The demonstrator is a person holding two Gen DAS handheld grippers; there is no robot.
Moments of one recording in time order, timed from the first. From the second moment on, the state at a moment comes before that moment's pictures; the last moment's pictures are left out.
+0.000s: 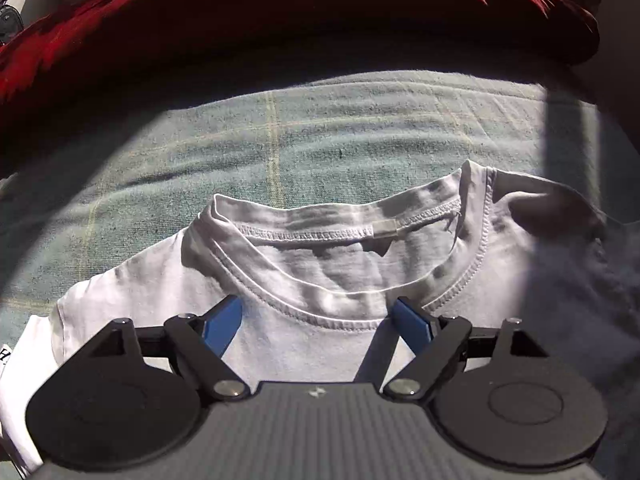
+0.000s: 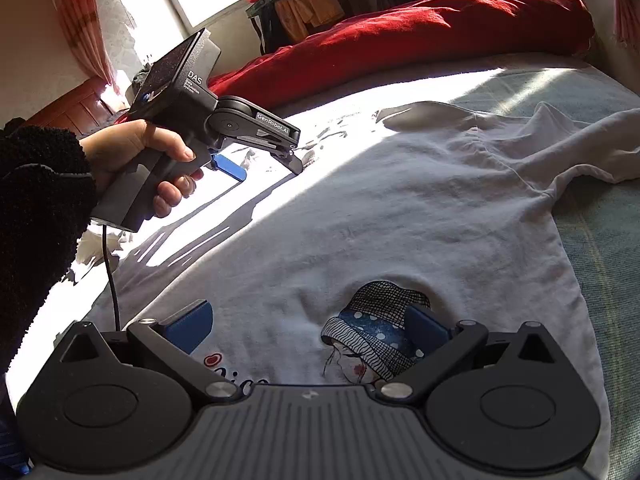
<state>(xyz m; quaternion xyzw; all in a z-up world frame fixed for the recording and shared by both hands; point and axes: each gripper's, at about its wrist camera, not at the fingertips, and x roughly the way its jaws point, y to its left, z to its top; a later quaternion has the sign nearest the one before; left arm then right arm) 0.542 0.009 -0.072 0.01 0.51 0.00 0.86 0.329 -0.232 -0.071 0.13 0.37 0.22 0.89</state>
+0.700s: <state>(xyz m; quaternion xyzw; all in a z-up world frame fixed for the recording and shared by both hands) 0.407 0.009 0.056 0.06 0.45 -0.02 0.89 0.326 -0.229 -0.069 0.15 0.38 0.24 0.88</state>
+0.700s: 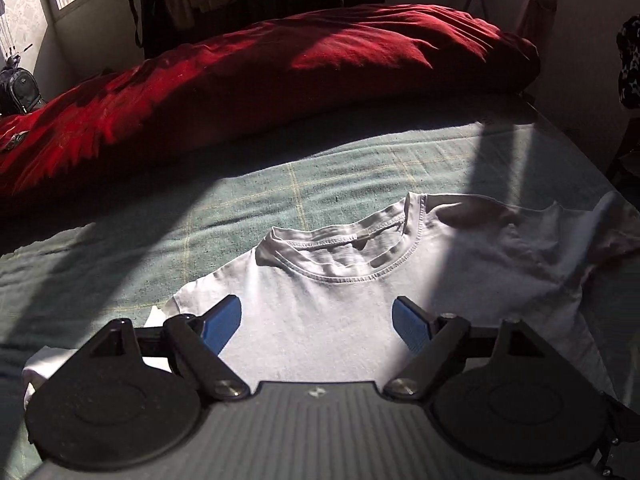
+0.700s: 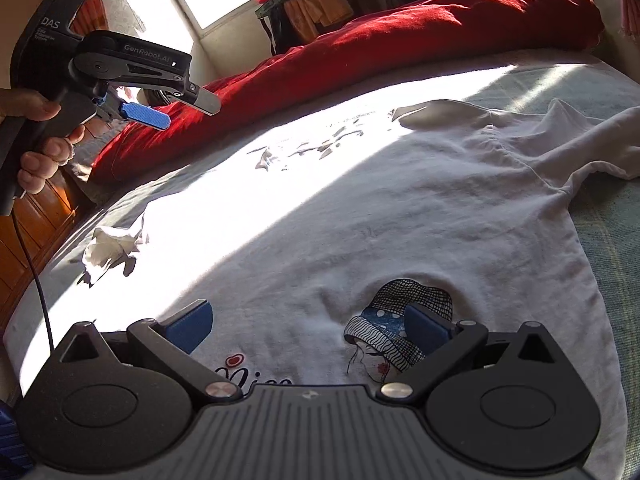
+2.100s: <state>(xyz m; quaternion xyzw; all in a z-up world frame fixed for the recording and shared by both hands) 0.259 0.131 -0.034 -0.09 0.34 -0.08 0.93 0.252 -0.019 -0.055 -0.15 0.34 0.27 0.89</state>
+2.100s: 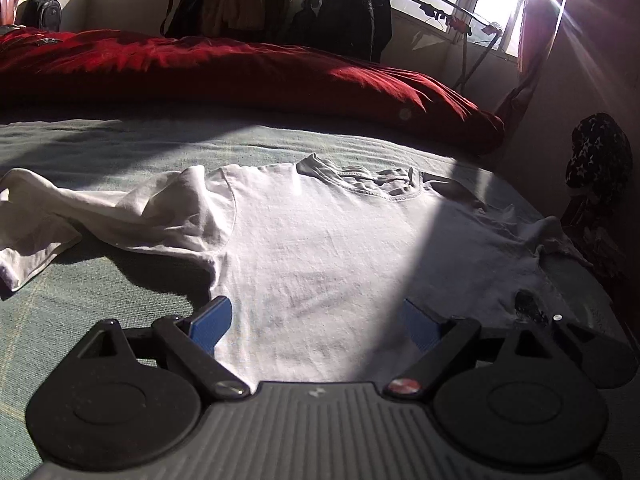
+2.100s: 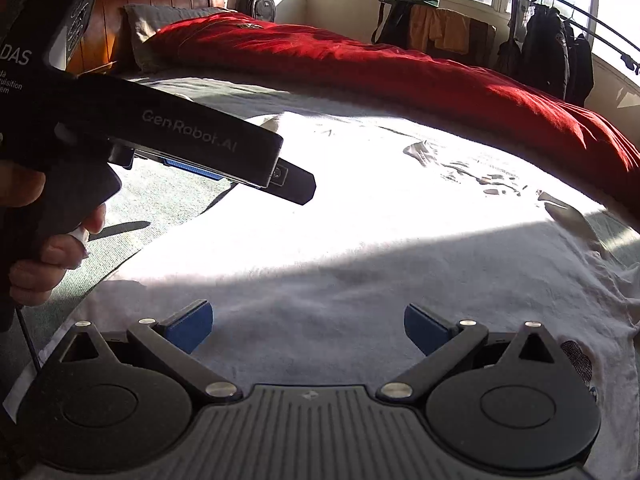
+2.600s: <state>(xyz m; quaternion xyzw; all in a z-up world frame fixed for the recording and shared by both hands) 0.246 0.082 -0.030 -0.02 0.35 -0.14 0.93 0.159 -0.065 -0.087 -0.08 0.36 0.21 0.90</state>
